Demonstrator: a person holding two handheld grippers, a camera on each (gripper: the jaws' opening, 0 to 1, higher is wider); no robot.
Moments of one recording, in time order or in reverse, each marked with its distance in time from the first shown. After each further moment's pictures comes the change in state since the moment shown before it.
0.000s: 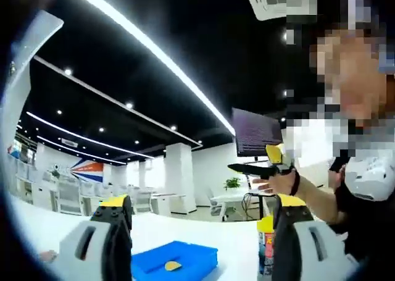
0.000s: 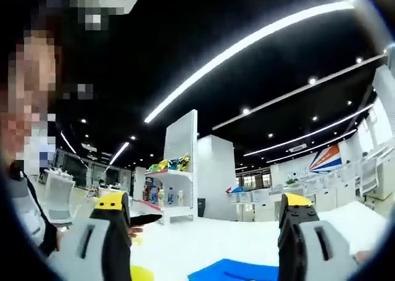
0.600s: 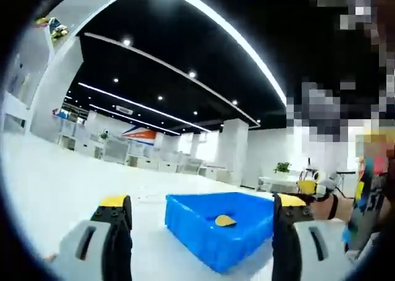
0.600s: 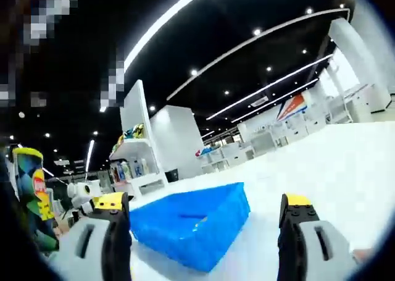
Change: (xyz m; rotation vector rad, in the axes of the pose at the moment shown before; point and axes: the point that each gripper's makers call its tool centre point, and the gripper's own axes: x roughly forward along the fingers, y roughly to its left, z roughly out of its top) left arm -0.019 0.097 -0.199 -0.068 0.261 0.320; right arm -0.044 -0.124 -0.247 0.214 0.311 -0.229
